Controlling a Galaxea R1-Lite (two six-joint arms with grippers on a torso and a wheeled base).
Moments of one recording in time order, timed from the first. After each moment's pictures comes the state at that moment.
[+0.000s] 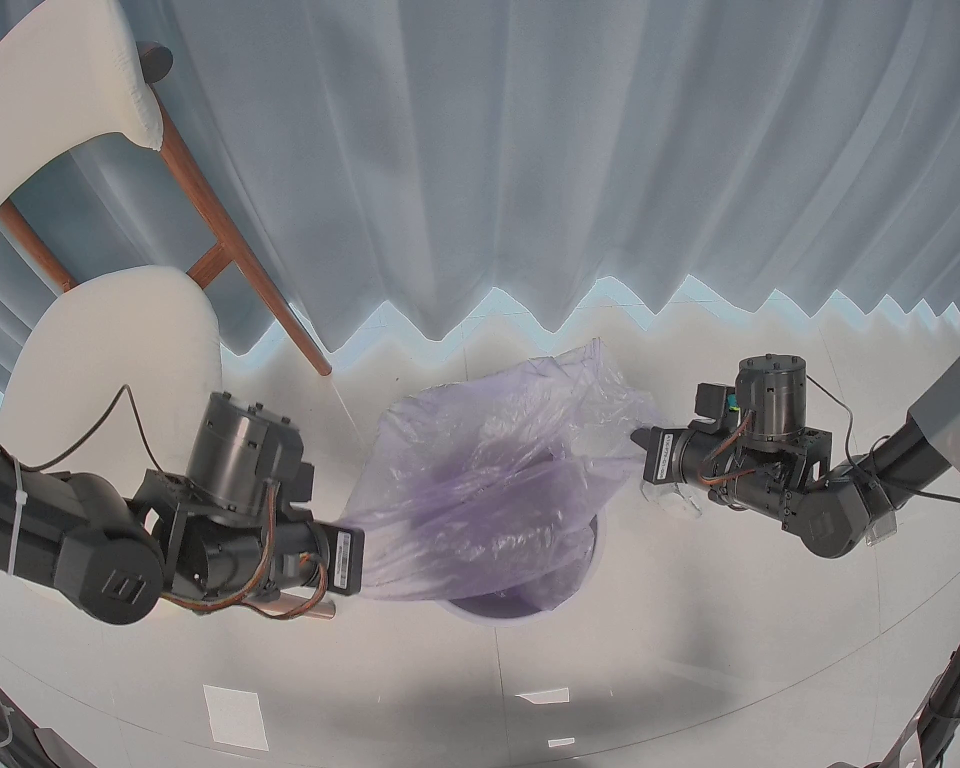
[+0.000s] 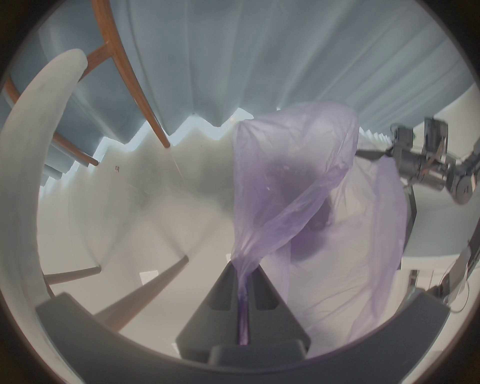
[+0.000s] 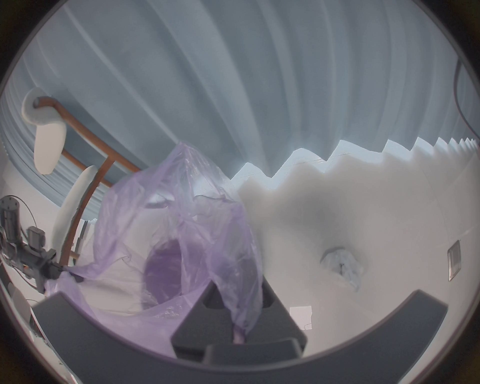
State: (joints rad) left arm -0.56 1.67 -0.78 -0.18 0.16 -0.27; right arm 0.27 1.97 -0.88 -0.72 0.04 0.25
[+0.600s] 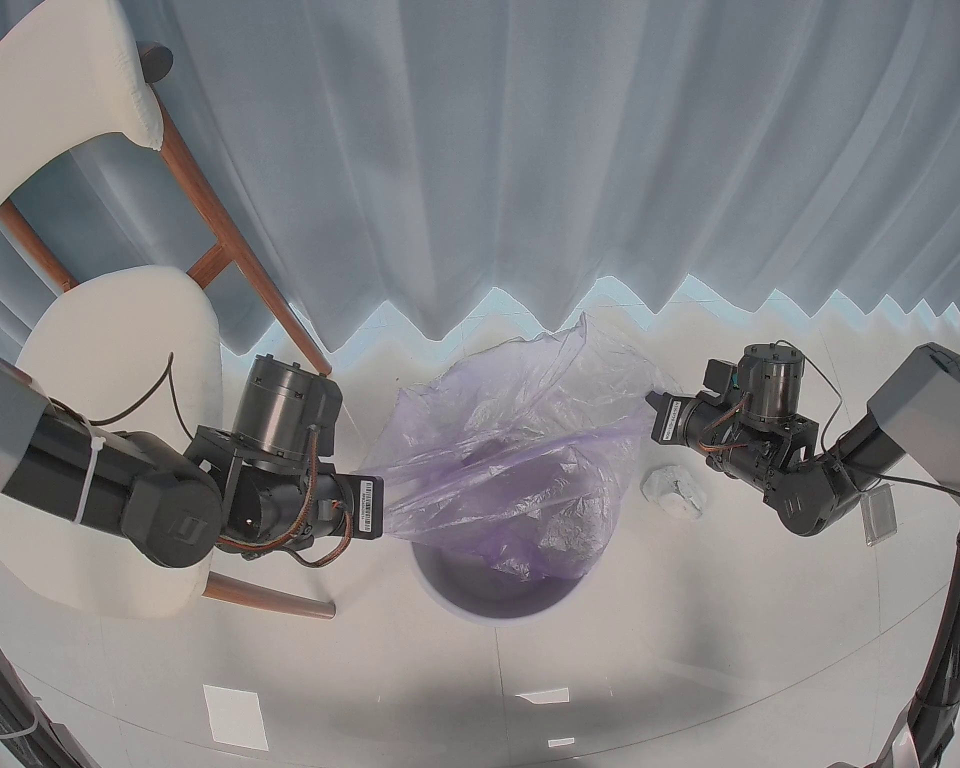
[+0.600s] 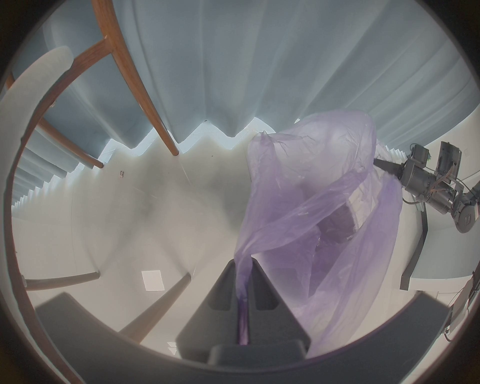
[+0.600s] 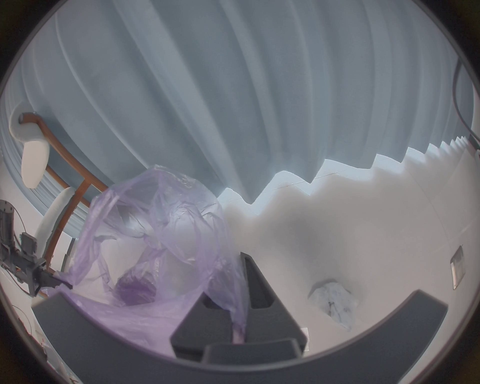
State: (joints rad) left arm -0.51 1.83 -0.96 -0.19 0.19 -0.28; right arm 0.17 2.12 -1.00 -0.89 0.05 0.24
